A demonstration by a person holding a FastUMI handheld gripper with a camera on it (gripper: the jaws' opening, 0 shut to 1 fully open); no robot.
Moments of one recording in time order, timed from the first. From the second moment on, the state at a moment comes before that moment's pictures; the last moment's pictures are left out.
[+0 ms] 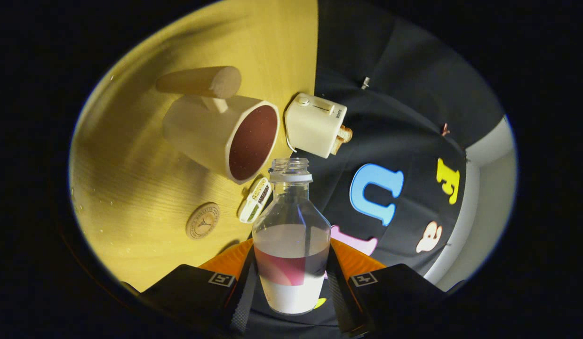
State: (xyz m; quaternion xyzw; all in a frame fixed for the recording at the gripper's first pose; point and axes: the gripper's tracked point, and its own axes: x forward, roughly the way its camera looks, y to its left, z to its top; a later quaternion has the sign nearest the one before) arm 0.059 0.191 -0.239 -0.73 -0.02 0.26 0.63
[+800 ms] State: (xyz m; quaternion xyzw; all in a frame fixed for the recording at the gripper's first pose) arm 0.039 0.193 -0.235 -0.25 0.11 0.23 0.93
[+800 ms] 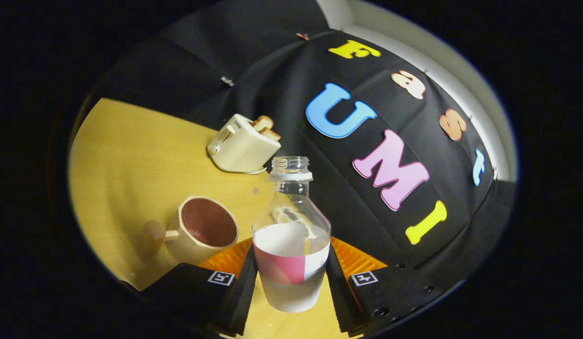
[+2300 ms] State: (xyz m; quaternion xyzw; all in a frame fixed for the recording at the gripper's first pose) arm 0.192 0.142 -0.320 0.11 0.14 0.14 0.98
